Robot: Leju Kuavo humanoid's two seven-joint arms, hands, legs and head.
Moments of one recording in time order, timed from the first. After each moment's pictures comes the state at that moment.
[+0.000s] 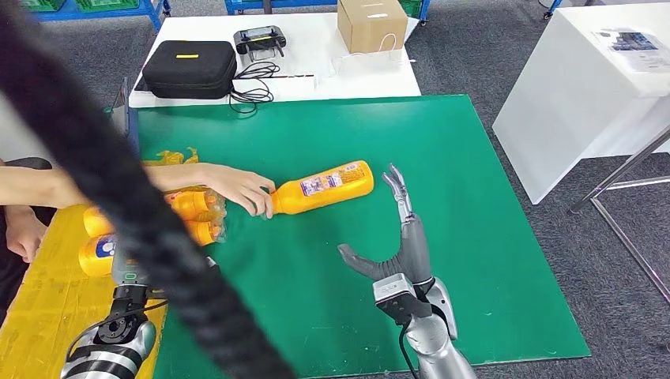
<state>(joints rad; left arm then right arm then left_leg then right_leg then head) -0.33 0.08 -0.09 -0.83 -1.57 0.70 0.01 -0.01 0.15 0.21 -1.58 0.47 -0.29 -0.56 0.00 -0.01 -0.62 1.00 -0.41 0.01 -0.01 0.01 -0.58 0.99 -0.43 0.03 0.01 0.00</state>
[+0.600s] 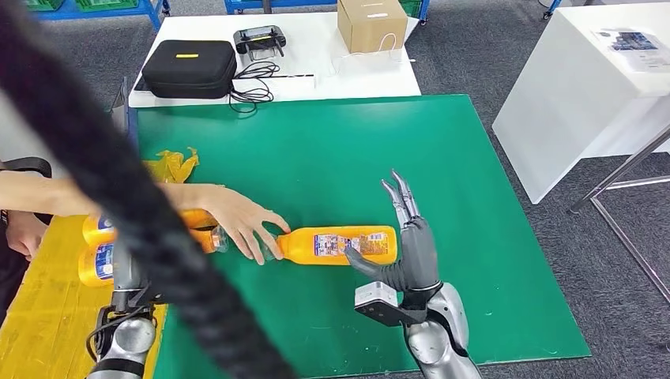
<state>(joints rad) -0.15 -0.06 0.01 -1.30 -0.69 0.38 -0.54 0.03 0.12 0.19 -1.62 0.74 -0.39 -0.47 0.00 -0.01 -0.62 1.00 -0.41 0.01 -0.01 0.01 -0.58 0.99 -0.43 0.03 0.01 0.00</state>
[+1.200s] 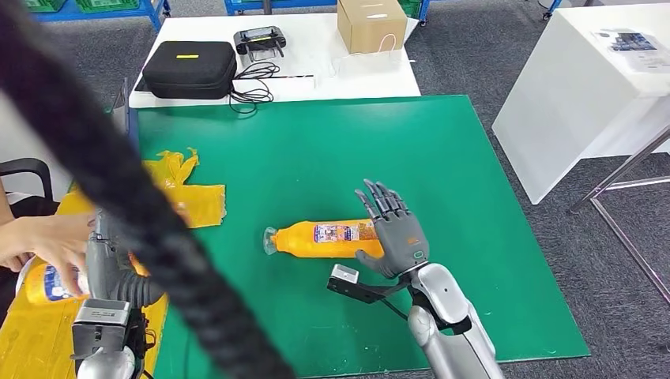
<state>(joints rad) 0.02 -0.14 -0.06 -1.80 -0.43 0.13 -0.58 -0.11 0.04 0.23 -1.44 1.28 -0.26 -0.15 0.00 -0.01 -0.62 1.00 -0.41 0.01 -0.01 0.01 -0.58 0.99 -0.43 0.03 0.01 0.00</state>
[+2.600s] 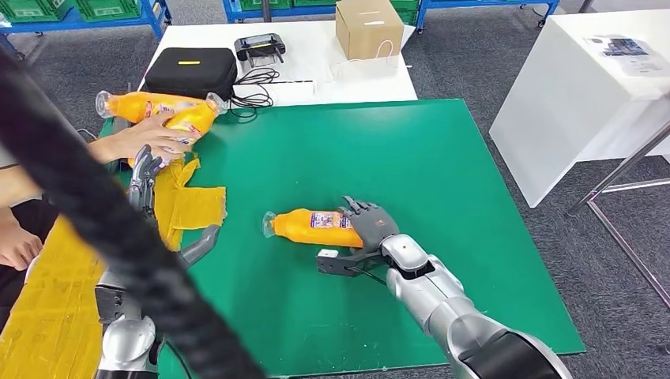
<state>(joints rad) -0.11 -0.16 -0.12 -1.66 -0.36 0.10 -0.58 -0.57 0.06 0.42 -0.56 1.29 -0.24 -0.03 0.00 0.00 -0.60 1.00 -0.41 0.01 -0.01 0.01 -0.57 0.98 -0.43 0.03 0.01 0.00</state>
